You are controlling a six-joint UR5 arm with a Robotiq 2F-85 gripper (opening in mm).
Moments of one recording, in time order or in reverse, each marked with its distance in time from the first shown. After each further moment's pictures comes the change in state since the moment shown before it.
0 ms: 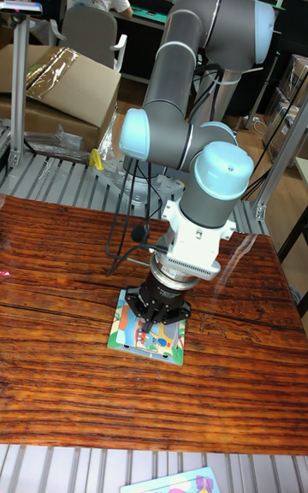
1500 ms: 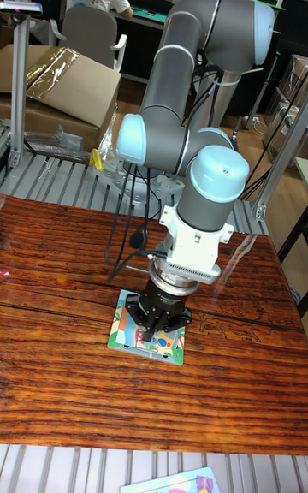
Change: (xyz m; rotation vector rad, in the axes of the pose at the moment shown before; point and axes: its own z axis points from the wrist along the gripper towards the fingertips) arm -0.017 0.008 0.009 -0.030 -0.045 -0.021
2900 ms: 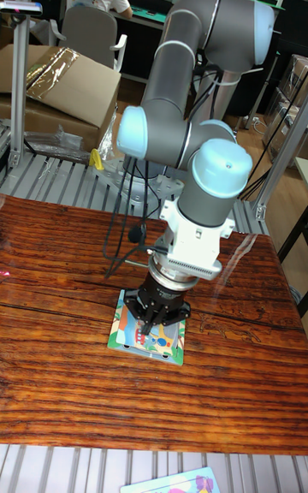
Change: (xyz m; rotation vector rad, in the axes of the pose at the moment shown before) arm 0.005 -0.012 -0.023 0.019 0.040 -0.021
